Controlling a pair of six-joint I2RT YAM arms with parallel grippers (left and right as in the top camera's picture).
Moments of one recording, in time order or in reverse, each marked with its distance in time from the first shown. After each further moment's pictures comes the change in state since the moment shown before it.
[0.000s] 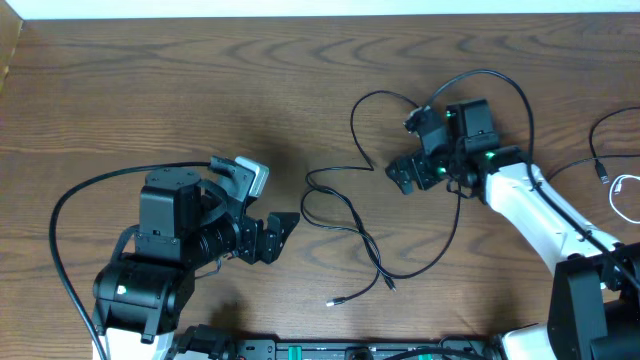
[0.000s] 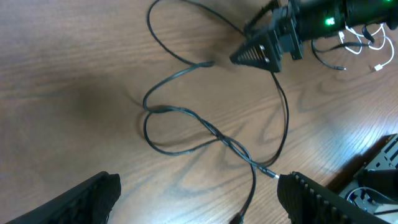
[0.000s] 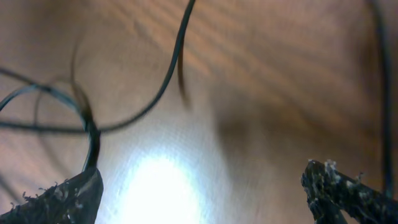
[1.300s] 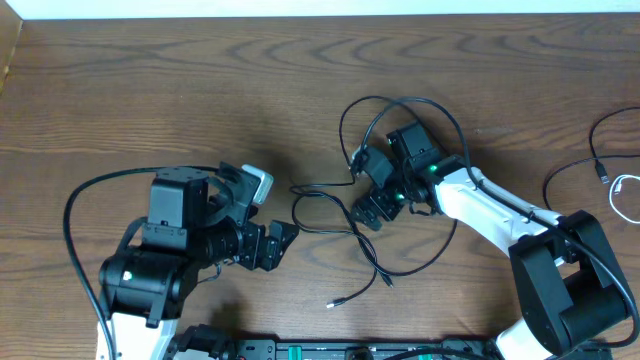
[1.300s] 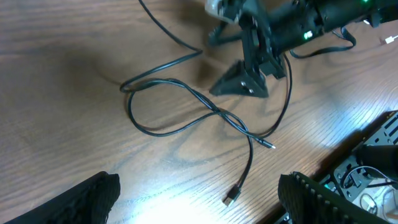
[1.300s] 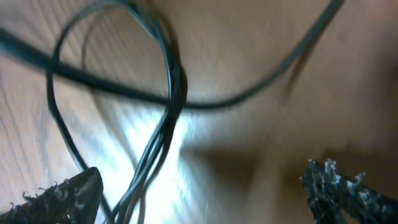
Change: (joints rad) left arm 0.000 0.049 0.000 -0.106 0.000 0.032; right arm 0.222 0.132 -0.002 -0.004 -0.099 -0.159
